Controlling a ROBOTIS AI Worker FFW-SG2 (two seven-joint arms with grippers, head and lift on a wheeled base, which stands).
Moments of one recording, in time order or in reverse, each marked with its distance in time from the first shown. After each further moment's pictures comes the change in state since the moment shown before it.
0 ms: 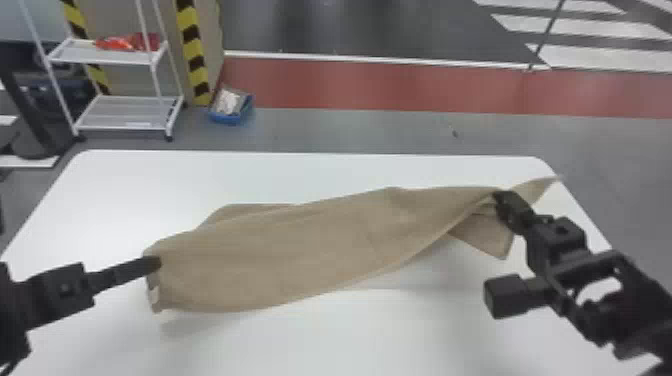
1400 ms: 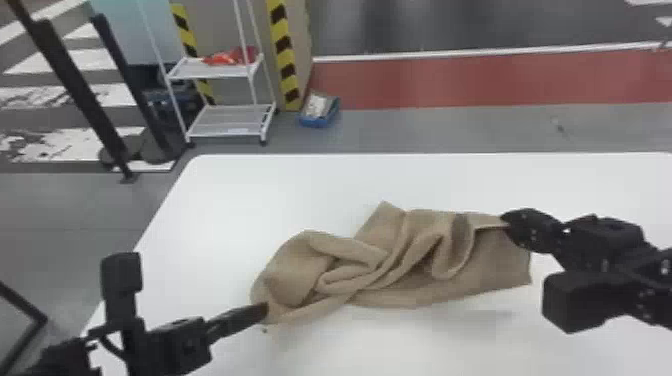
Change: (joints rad) left arm 0.315 -0.020 -0.017 -0.142 0.117 -0.187 0.029; right arm -0.044 0.115 0.116 -0.137 -0.399 -0.087 0.542
